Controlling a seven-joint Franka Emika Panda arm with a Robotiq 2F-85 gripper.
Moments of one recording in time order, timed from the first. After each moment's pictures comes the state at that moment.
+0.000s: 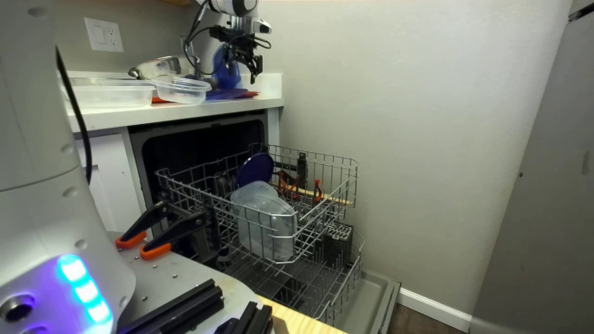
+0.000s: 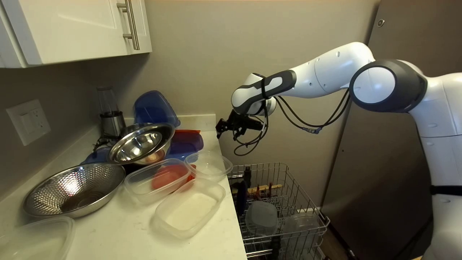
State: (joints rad) arm 0.20 0.52 0.21 -1.57 0.21 2.48 0.12
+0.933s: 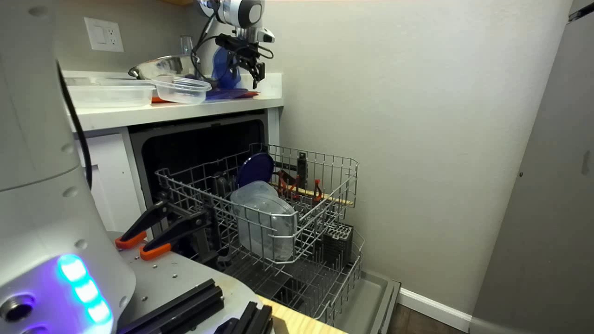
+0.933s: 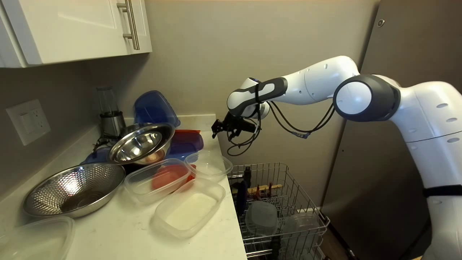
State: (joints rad) arm 0.21 0.67 0.22 -1.40 0.23 2.47 0.12
